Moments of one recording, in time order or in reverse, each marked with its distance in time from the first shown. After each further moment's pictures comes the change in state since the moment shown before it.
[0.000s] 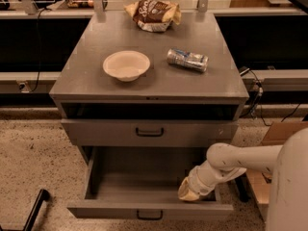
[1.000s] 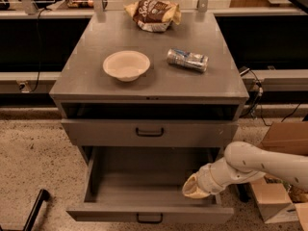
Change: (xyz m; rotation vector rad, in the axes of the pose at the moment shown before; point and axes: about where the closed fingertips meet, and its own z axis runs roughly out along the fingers) arm -0.014 0.014 -0.050 0.042 -0.132 -0.055
